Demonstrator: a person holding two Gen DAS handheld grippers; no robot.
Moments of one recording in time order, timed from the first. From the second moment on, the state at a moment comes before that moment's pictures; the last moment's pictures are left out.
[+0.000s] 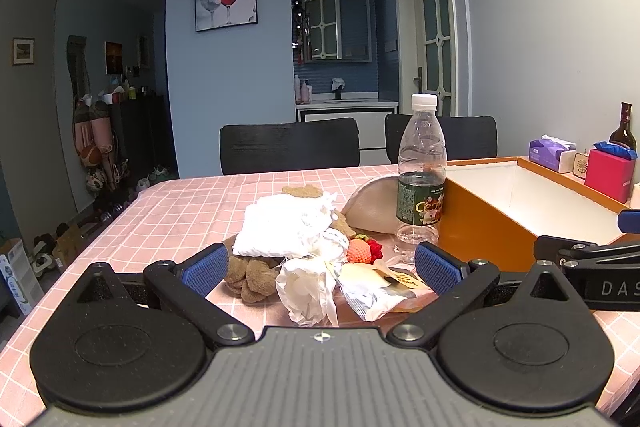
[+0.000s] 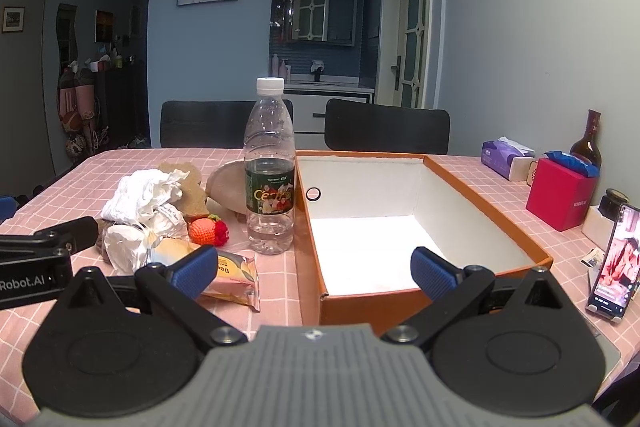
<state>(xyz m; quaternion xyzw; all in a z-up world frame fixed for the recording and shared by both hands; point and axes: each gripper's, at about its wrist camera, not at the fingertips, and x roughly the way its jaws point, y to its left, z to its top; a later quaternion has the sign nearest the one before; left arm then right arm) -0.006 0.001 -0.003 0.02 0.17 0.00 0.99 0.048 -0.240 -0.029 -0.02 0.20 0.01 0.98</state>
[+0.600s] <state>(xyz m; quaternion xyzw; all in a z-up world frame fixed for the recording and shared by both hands) -0.004 0.005 -0.005 0.00 0.19 -0.01 0.98 0.048 -0.240 -0.030 -0.01 0.21 0.02 0.98</state>
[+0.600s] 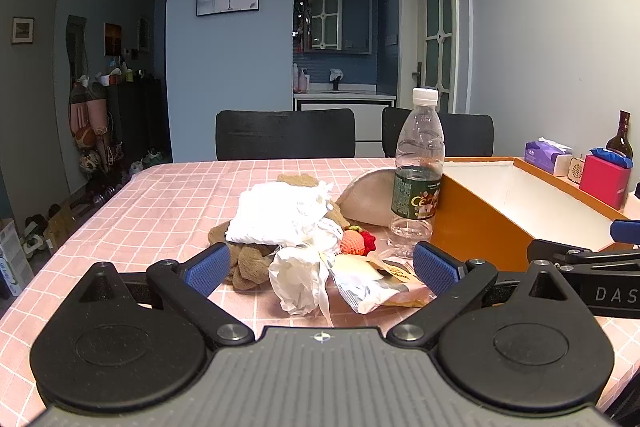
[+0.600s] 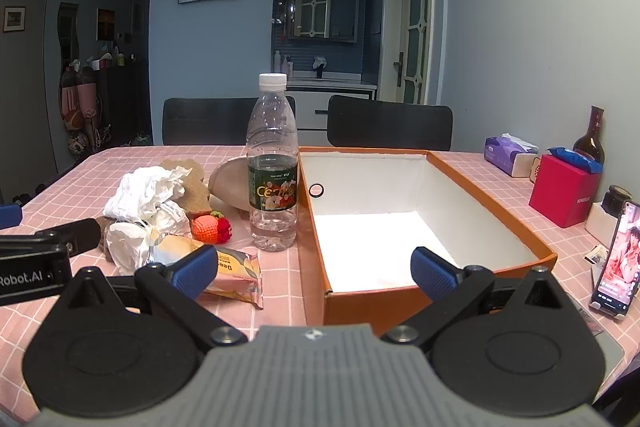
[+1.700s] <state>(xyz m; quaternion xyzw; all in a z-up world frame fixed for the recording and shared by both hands) -0.006 0.004 -0.006 0.01 0.19 -0.01 0.98 0.050 -0.241 -0.032 -0.01 0.21 0.01 0.98</state>
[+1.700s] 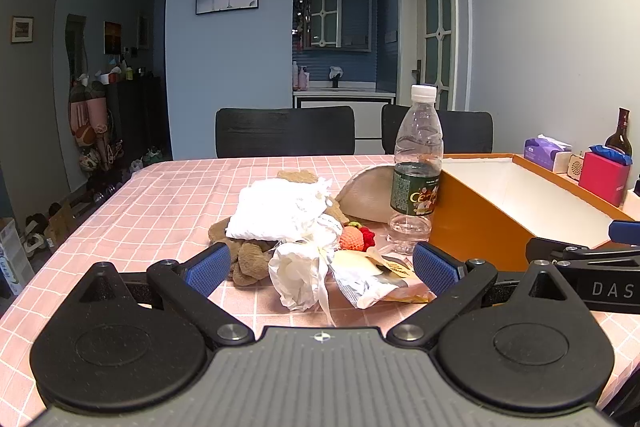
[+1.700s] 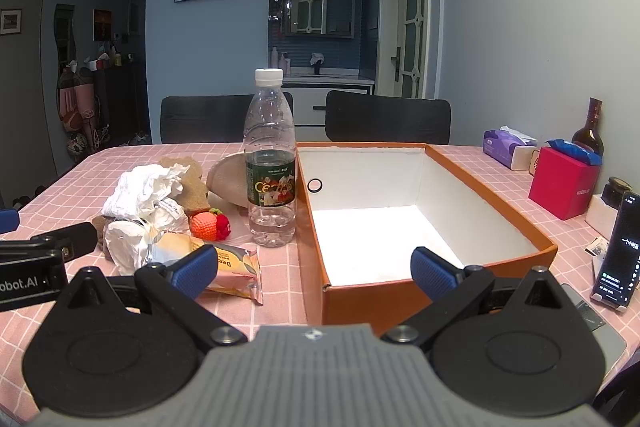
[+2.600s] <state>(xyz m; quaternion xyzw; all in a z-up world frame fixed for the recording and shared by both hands) 0.050 0.045 -0.025 0.01 0.28 -0.08 0.96 0.107 -0.181 -0.044 -0.10 0.21 0.17 0.96</state>
